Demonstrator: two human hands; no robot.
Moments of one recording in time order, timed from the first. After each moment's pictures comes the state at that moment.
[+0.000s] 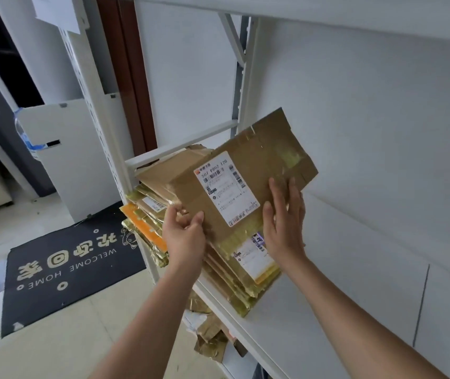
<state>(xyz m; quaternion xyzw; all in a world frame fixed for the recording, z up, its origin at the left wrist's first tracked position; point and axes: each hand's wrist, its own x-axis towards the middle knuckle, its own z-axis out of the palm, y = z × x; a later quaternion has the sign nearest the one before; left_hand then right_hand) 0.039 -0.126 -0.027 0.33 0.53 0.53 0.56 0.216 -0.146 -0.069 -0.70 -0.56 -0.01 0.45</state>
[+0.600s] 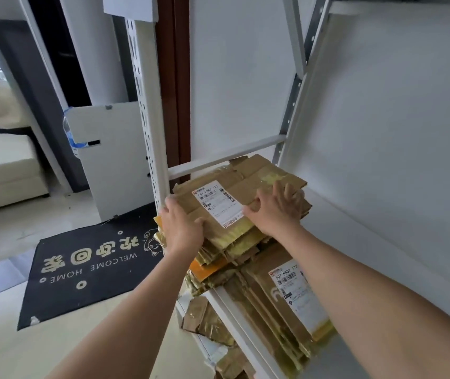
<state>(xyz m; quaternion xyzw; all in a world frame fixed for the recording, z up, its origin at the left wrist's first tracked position) -0.029 0.008 -0.083 0.51 0.71 0.39 0.30 0.161 0.015 -0.061 -0.76 -0.65 -0.03 0.02</state>
